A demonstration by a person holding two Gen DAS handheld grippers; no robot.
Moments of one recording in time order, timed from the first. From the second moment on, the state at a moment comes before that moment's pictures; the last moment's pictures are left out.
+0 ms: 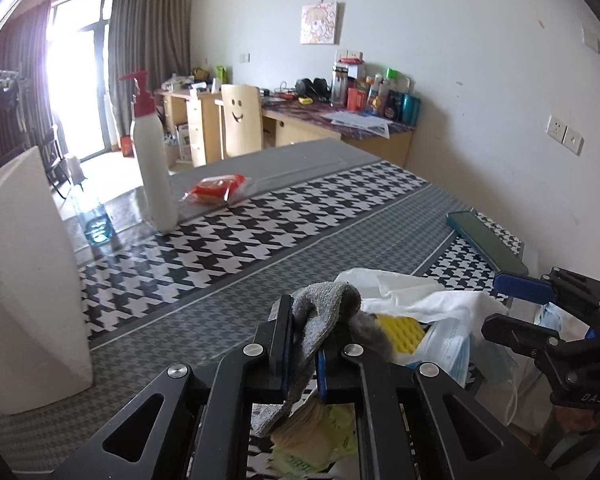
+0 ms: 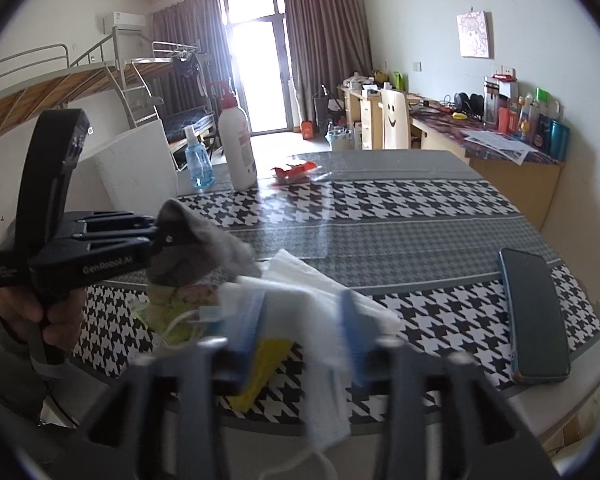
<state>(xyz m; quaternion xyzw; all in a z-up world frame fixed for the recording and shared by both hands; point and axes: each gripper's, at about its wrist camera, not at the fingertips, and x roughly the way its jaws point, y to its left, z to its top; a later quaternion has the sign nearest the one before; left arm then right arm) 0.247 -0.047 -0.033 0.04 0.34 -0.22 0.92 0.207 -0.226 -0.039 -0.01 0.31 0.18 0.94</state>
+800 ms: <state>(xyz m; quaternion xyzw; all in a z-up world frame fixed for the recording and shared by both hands) 0.221 -0.012 -0.009 0.00 0.29 -0.19 0.94 0.262 -0.214 -0.034 -0.03 0.35 0.18 0.92</state>
